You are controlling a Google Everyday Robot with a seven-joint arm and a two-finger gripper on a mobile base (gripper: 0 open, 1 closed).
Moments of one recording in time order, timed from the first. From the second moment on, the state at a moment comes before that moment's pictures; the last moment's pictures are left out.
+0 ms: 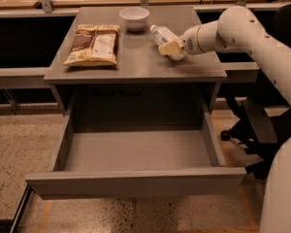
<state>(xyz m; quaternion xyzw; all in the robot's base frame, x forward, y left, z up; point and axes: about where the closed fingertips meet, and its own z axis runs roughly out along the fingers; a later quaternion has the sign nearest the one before) 0.804 -0.102 0.871 -0.30 0.81 0.17 0.48</state>
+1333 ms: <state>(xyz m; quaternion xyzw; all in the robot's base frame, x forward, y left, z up) 0.625 -0.109 0.925 -0.47 0.76 0.19 0.39</state>
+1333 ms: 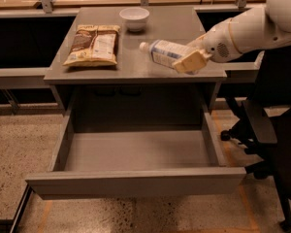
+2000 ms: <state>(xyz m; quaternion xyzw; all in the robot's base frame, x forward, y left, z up) 0.551 -0.105 0.902 -0.54 0.73 0.28 0.32</state>
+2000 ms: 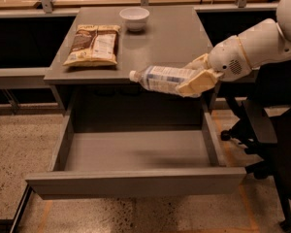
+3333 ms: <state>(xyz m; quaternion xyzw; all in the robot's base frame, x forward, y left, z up) 0.546 -0.075 0.798 -0.58 0.72 0.29 0.24</state>
